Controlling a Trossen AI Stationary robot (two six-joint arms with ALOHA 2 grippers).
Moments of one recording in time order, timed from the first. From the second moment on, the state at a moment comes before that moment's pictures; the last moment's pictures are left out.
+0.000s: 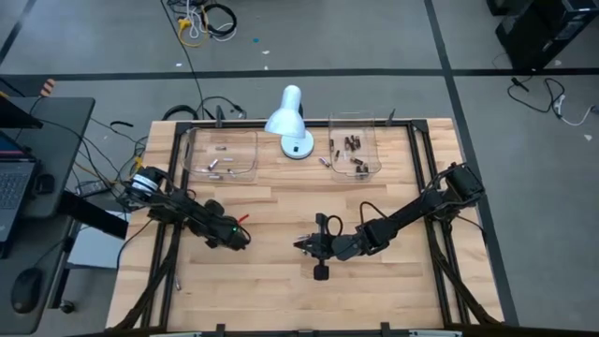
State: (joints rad) left arm -0.38 1.80 0.76 -1.31 -0.04 -1.33; right arm 0.41 1.84 0.91 0.52 0.45 0.14
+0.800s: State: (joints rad) left arm -0.30 1.81 0.74 -1.38 0.07 -1.22; right arm 0.42 1.84 0.91 0.54 0.44 0.15
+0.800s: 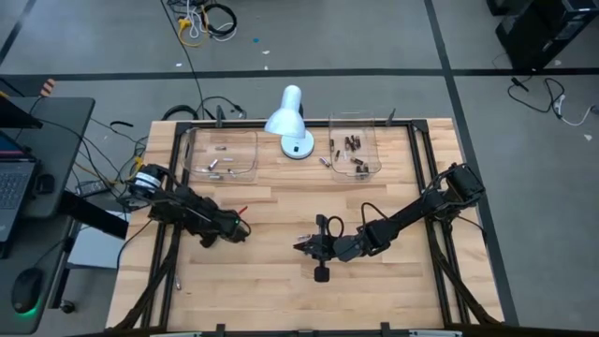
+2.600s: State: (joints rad) left arm -0.07 1.81 0.65 -1.21 0.14 -0.74; right arm 0.42 1.84 0.91 0.54 0.44 0.14
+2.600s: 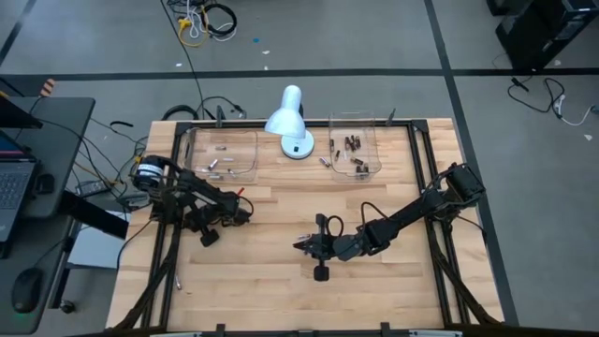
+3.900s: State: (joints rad) left arm -0.02 1.80 0.72 -1.19 0.10 -0.72; right arm 0.40 1.84 0.91 0.54 0.44 0.14
